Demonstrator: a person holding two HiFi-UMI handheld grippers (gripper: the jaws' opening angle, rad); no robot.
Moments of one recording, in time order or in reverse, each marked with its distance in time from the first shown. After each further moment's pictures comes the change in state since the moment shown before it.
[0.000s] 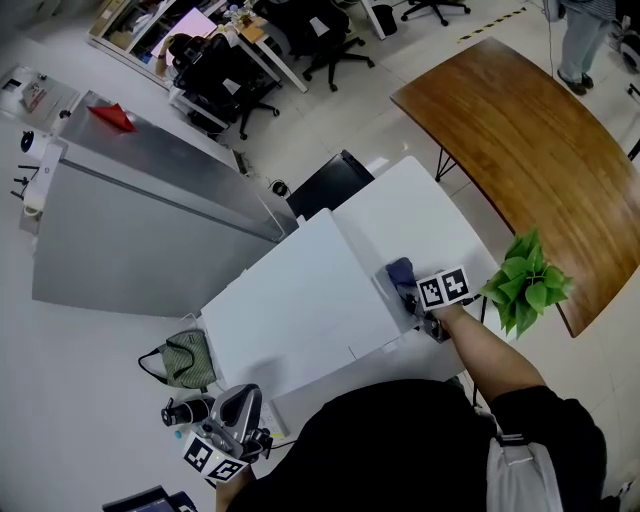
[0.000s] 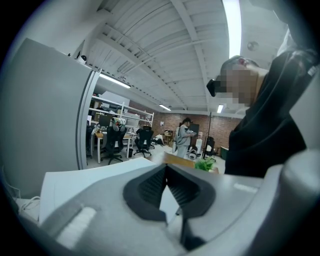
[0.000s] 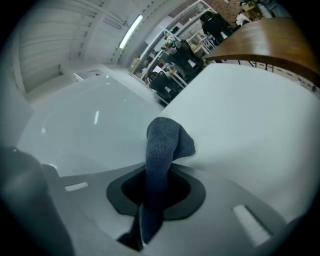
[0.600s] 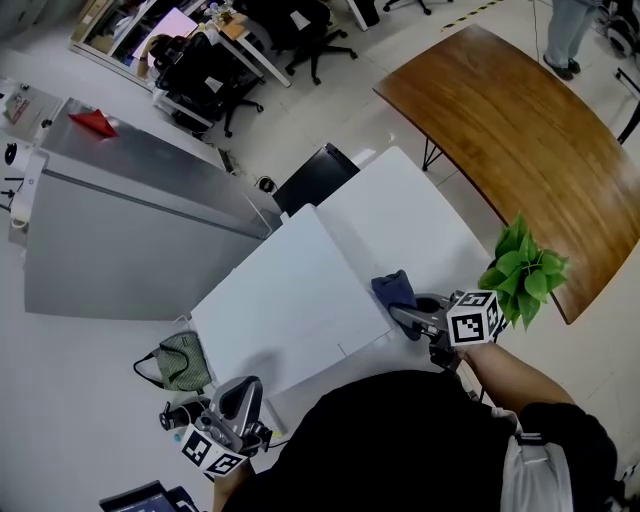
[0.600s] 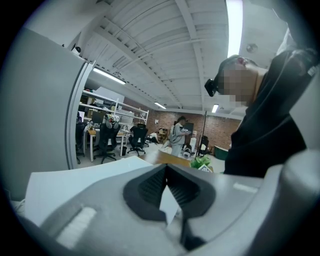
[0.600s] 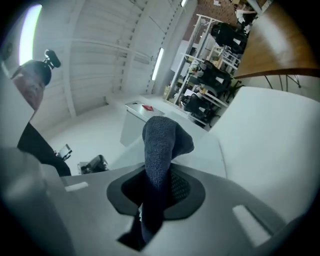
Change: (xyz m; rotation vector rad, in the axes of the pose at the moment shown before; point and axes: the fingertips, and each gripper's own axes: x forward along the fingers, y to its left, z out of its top) left arm 0.027 -0.007 -0.002 -0.005 0.022 -0.073; right arm -0.118 0.127 0.012 -0.026 -0.301 0.423
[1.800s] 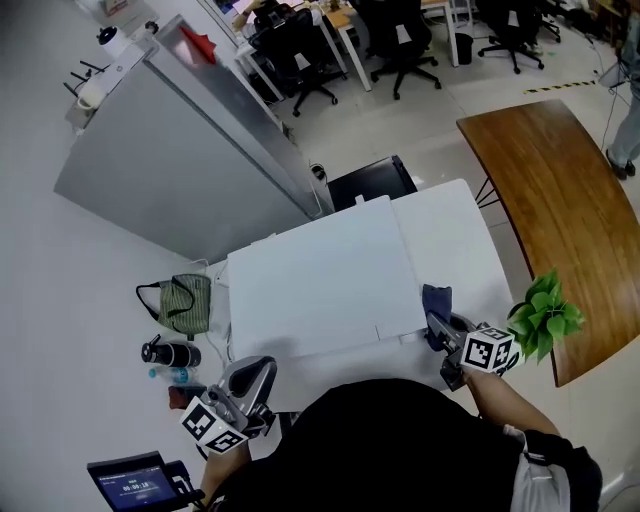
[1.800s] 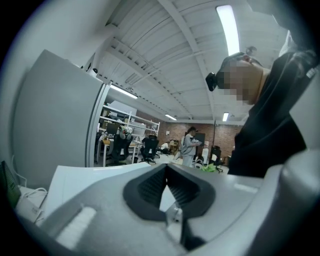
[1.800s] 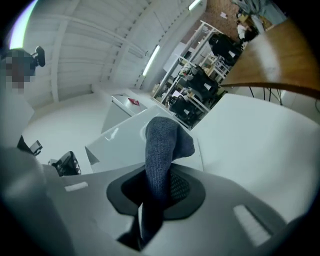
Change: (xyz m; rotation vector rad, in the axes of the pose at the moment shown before) left arm -0.058 -0.019 -0.004 -0.030 -0.134 0.143; right arm -0.011 -0.033 -0.025 -0.068 0.008 -0.225
